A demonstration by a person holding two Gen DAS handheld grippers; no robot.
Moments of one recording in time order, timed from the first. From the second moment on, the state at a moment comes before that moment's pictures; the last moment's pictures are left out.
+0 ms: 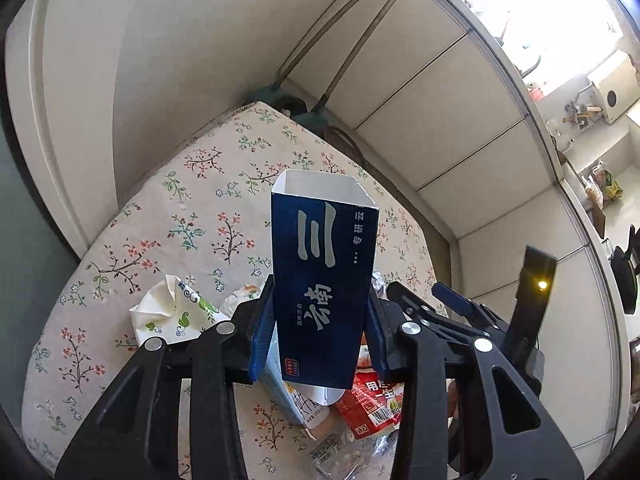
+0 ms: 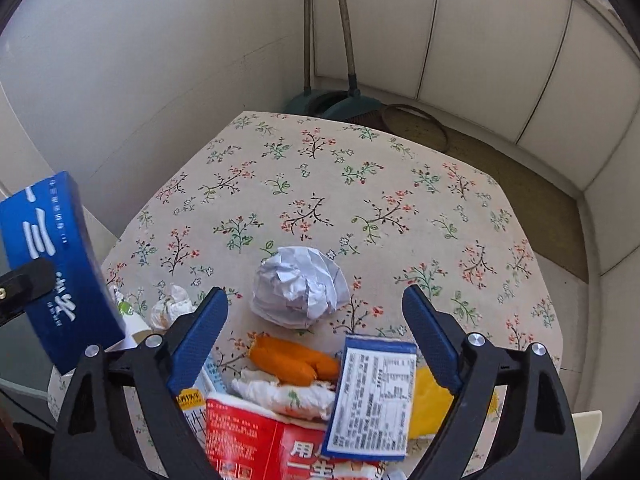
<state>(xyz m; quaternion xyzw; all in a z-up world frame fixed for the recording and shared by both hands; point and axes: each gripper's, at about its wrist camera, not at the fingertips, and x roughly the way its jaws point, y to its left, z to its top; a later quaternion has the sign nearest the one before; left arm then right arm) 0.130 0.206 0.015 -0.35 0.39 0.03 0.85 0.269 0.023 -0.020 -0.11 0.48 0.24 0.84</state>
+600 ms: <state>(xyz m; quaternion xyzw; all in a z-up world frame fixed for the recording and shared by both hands) 0.133 0.208 0.001 -0.36 0.42 0.04 0.84 0.270 0.048 -0.054 -0.13 0.49 0.26 0.82</state>
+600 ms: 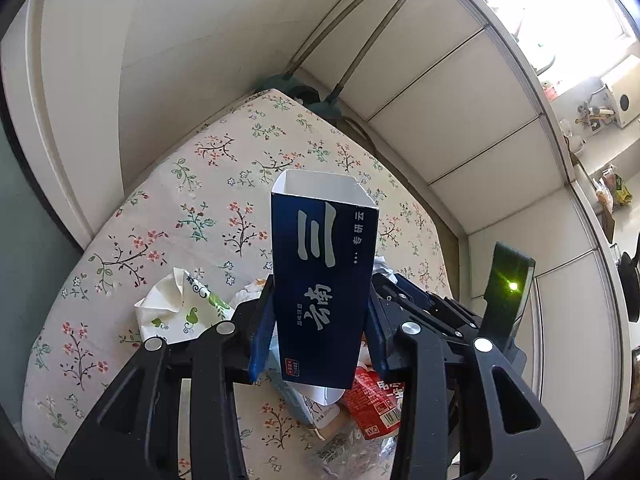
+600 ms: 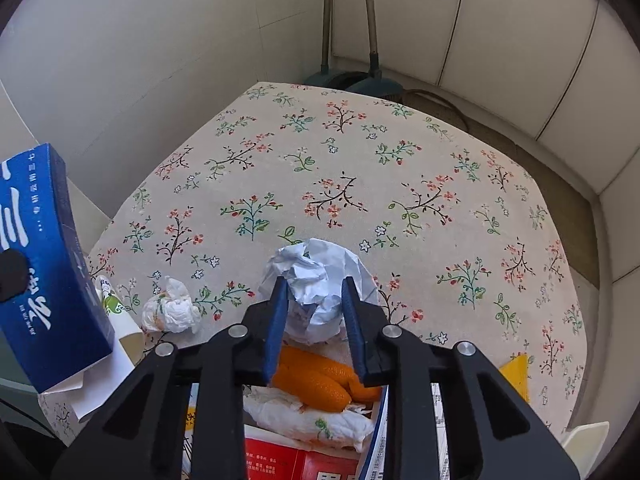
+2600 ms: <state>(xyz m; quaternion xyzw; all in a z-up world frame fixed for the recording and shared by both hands) 0.129 -0.164 0.037 -0.08 0.35 -0.17 0.92 0.063 -0.421 -0.005 0.18 0.28 -0.28 0.90</state>
